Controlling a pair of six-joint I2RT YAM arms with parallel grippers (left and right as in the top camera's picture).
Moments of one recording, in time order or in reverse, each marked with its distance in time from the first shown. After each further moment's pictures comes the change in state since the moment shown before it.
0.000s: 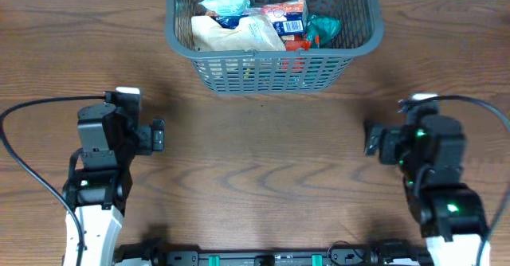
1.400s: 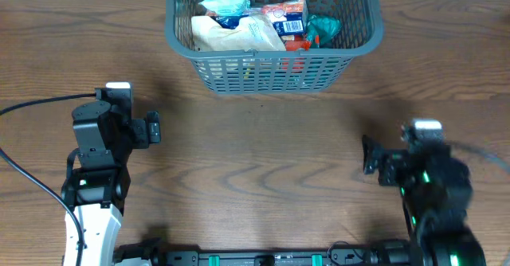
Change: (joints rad) left arm 0.021 0.003 -0.003 0.068 0.000 -0.044; right arm 0.018 -0.356 -0.111 0.021 -0.062 0.003
